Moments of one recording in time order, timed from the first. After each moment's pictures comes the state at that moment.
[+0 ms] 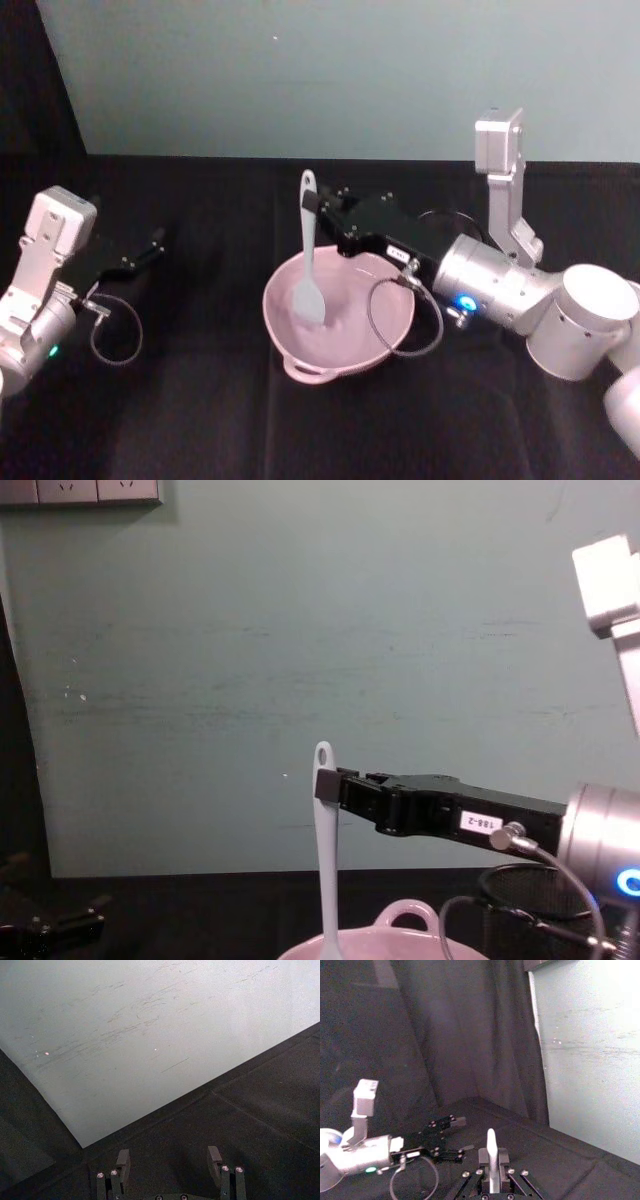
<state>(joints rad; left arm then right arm) -0.20 0.60 0.45 -1.41 -0.25 -0.12 0.03 0.41 0.38 -0.55 -1.40 0.64 0.01 0.57</state>
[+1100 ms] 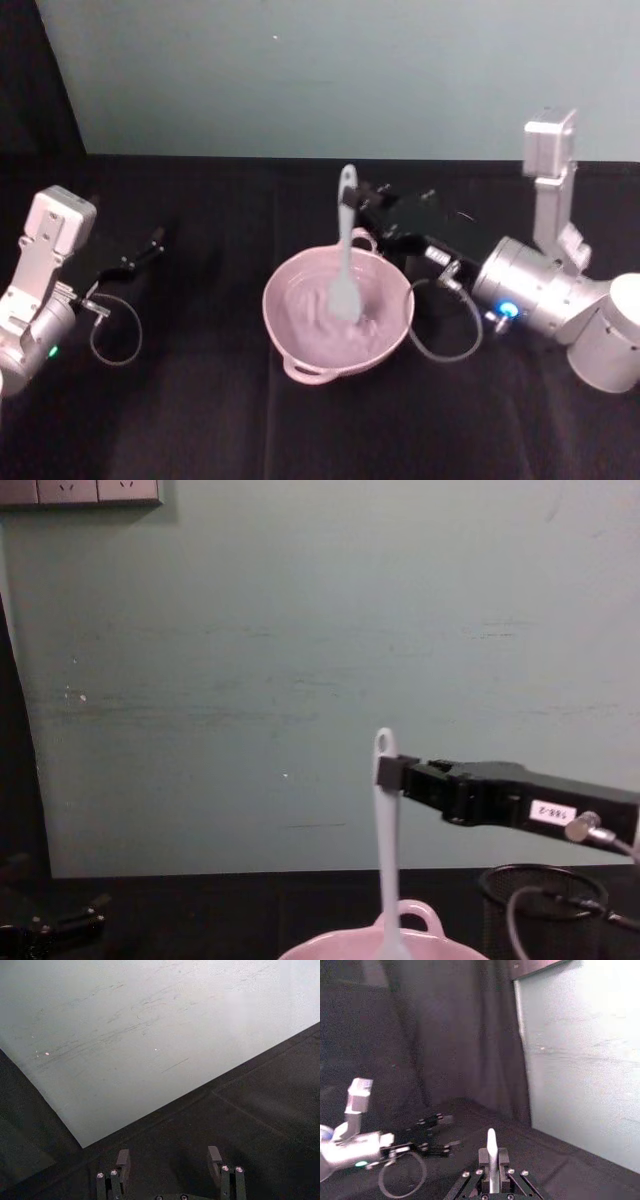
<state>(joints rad) -0.20 0.60 0.45 -1.41 -0.25 -0.12 0.03 0.34 0.44 -0.47 -1.49 0.62 0.01 0.56</state>
